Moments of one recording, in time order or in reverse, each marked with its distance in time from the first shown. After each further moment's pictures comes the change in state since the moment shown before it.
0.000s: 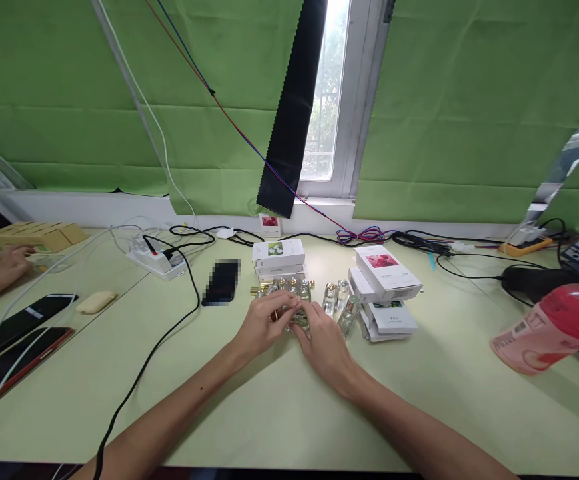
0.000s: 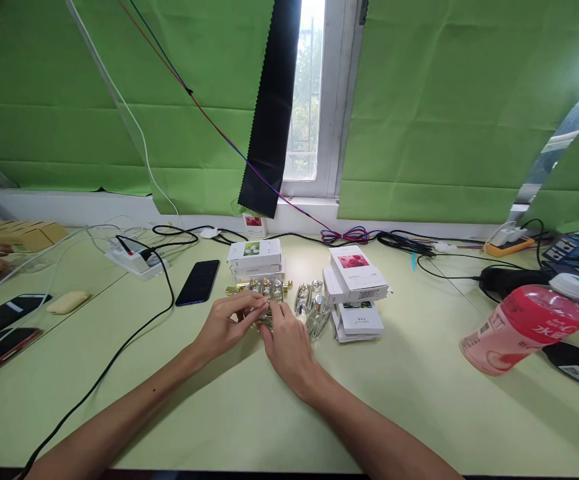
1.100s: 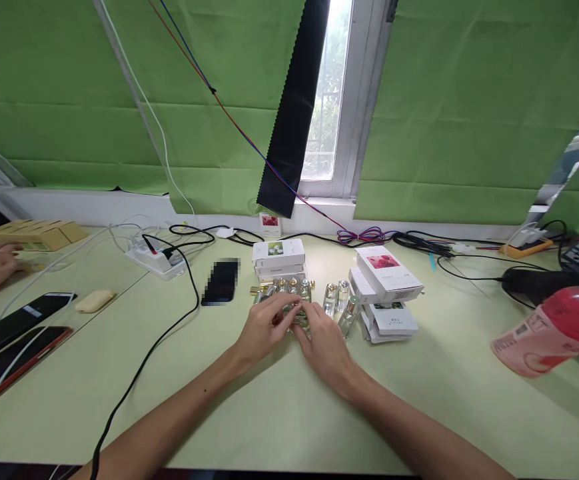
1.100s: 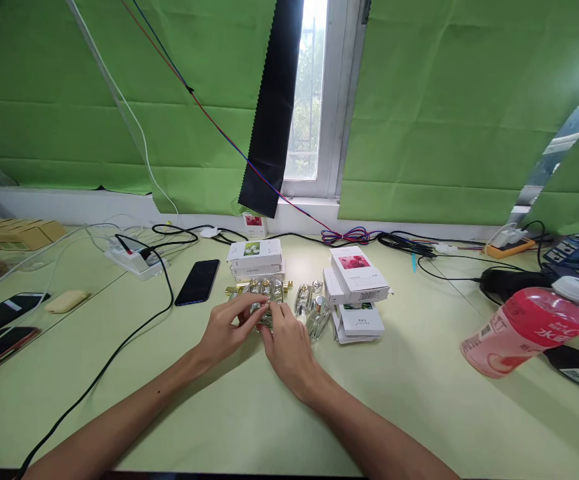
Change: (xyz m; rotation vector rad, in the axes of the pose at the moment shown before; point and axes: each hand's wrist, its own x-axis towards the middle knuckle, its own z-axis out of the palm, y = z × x) left_hand -0.009 0.003 0.005 0.175 0.069 0.007; right_hand 0.000 0.001 0.001 0.015 0.021 -0.014
